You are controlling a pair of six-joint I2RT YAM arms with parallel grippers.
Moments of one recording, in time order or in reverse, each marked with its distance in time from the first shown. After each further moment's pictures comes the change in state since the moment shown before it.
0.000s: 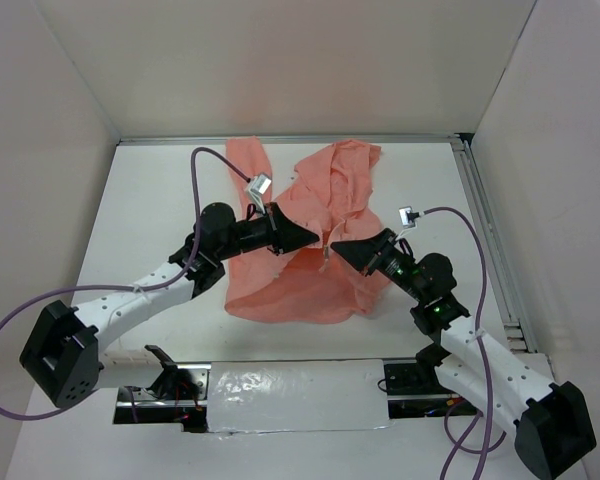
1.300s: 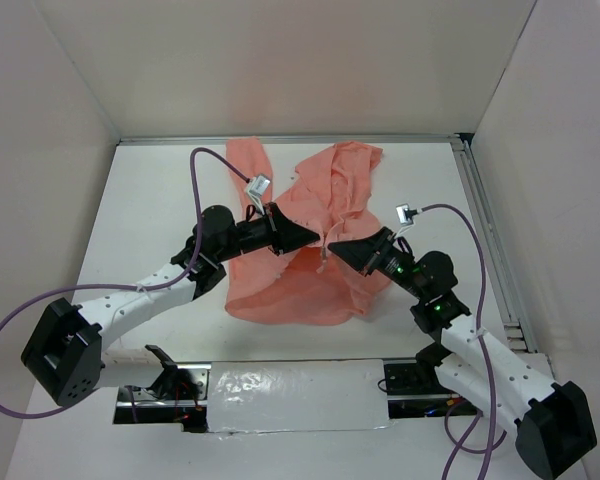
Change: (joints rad) left arm 0.001 0.014 -0.028 0.092 0.005 0.004; right arm 0.011 0.003 0.028 -0.005 -0.040 0.041
